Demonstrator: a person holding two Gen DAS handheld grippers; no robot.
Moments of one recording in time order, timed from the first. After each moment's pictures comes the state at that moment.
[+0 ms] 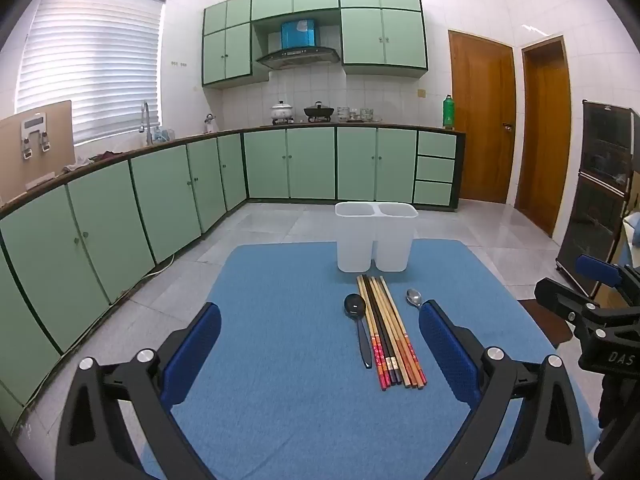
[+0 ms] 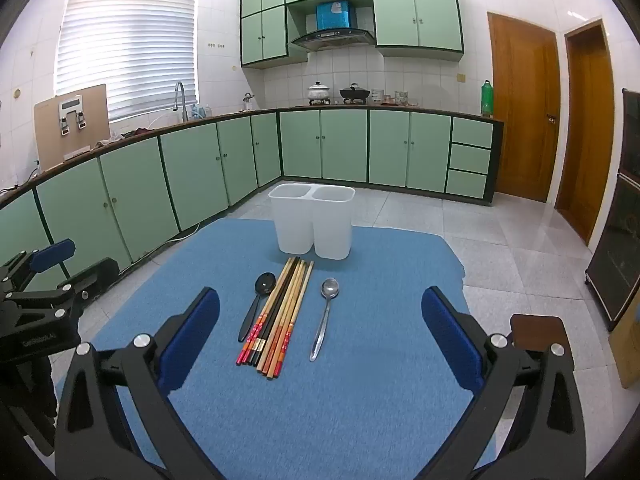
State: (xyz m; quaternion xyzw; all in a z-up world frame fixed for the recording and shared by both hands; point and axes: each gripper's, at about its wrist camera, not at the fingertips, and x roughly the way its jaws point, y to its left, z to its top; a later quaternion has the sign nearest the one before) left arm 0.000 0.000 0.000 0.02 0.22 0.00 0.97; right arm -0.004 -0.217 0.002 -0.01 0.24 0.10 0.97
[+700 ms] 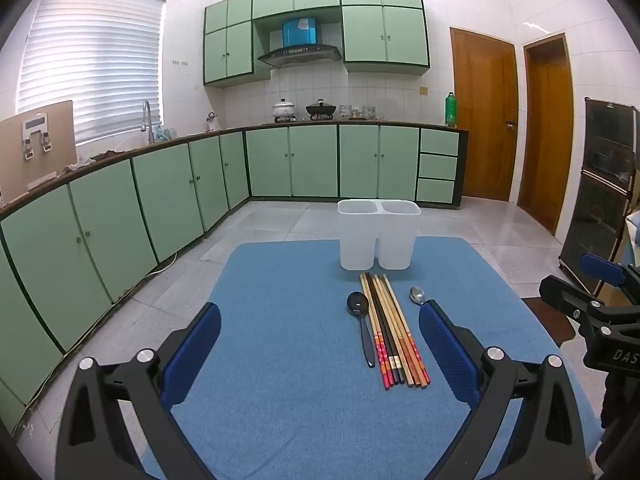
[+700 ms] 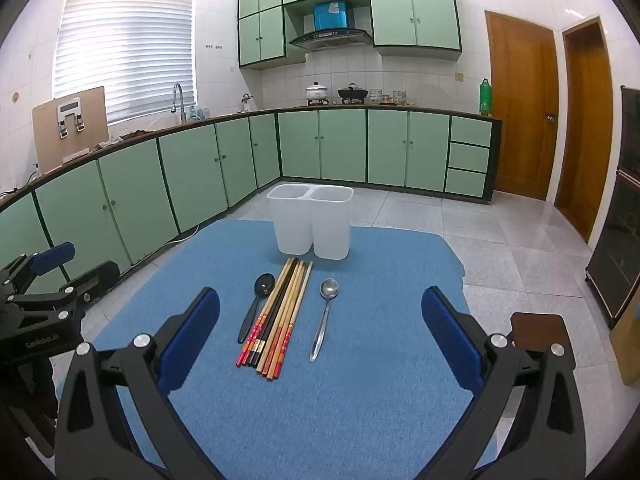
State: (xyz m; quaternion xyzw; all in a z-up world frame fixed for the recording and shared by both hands) left arm 0.004 -0.001 -0.005 0.02 0.23 -0.01 0.97; right arm -0.003 -0.217 0.002 -0.01 0.24 0.10 0.97
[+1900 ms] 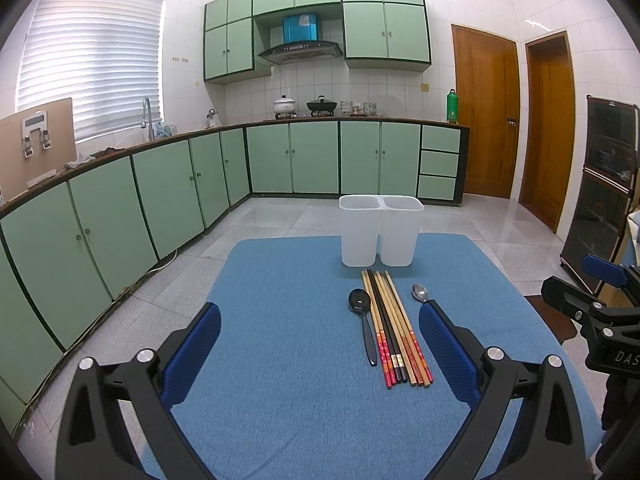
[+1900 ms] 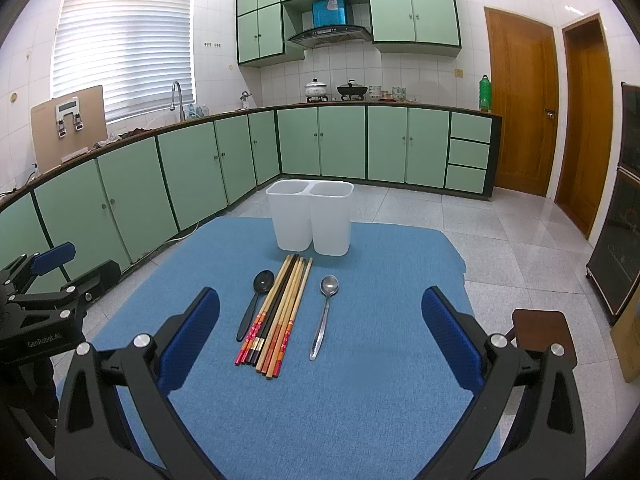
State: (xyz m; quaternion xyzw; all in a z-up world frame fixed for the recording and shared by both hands) left arm 0.005 0.004 -0.011 0.02 0.23 0.00 0.97; right arm -0.003 -0.217 0.001 -0.01 0.24 0.10 0.96
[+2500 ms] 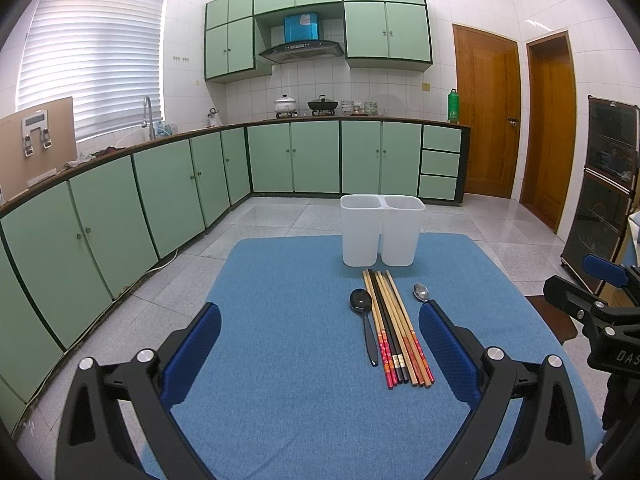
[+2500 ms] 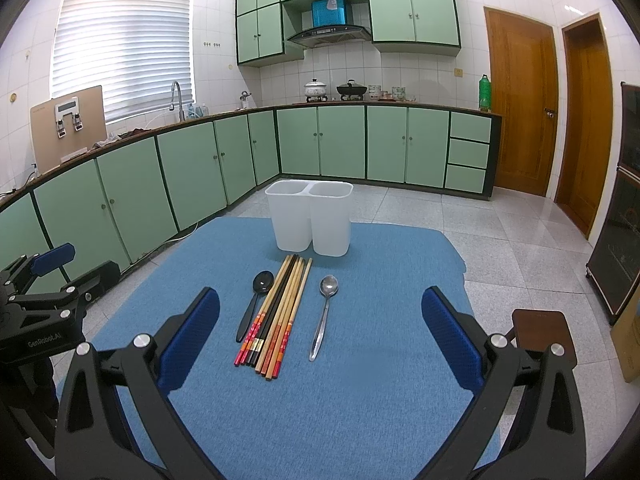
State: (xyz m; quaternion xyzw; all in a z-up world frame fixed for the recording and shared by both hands) left arm 0.006 0.013 -0.020 0.02 0.23 0.00 0.97; right arm -0.003 -0.218 0.001 -0.01 0.24 0.10 0.96
